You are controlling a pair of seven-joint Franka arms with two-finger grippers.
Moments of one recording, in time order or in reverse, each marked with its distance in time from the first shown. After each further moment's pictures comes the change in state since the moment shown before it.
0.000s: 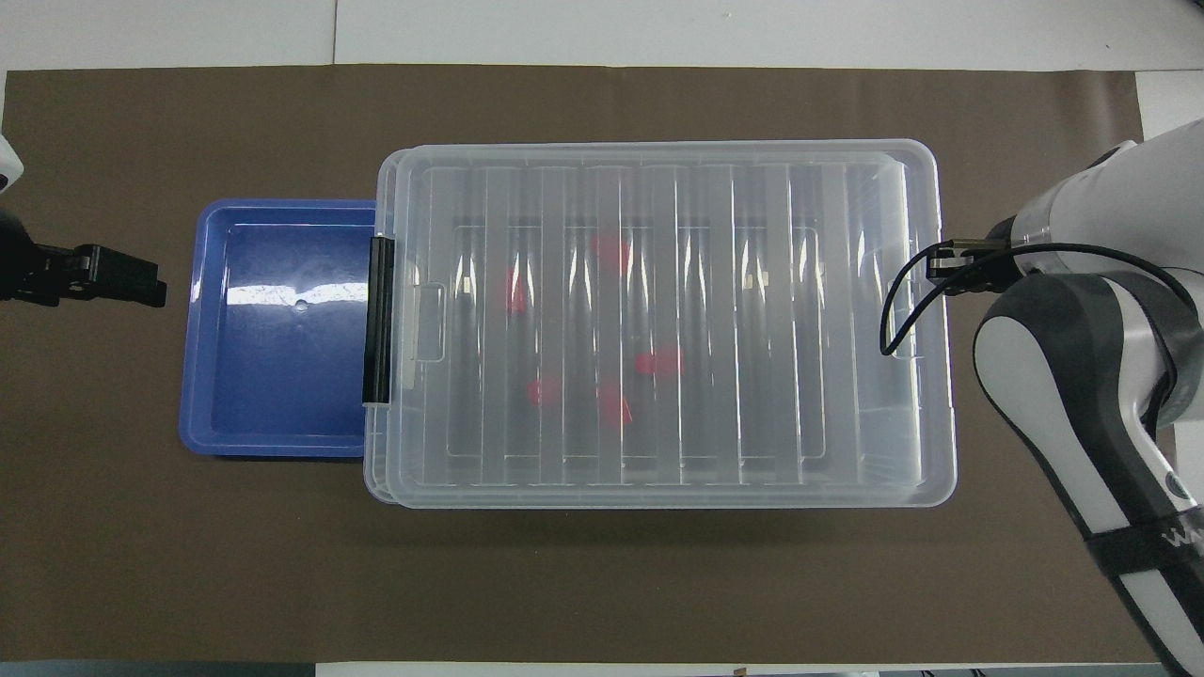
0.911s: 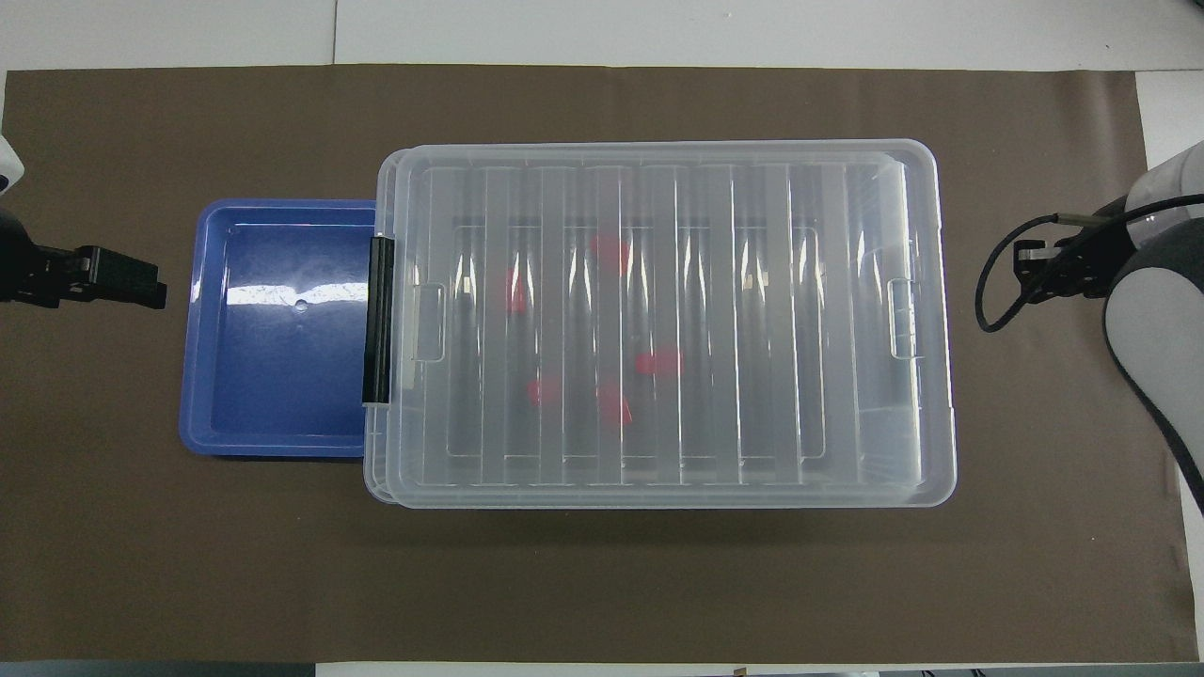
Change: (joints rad) left arm 0.001 0.000 0.001 0.000 0.000 -0.005 0.000; right arm -0.003 -0.010 -0.081 0.214 0.000 -0.333 -0.026
